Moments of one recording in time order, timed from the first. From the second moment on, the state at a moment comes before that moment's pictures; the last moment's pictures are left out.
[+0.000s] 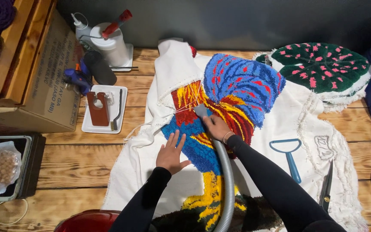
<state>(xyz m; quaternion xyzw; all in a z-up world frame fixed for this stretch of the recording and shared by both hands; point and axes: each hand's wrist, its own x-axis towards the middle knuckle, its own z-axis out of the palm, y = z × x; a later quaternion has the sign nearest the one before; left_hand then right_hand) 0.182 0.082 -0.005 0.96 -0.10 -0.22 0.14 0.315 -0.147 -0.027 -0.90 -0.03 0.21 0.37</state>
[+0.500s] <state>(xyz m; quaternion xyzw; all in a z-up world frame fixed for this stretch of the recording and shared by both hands) 0.305 0.163 -0.008 0.99 -0.03 0.13 0.03 0.255 -0.135 0.053 -0.80 -0.20 0.38 0.42</state>
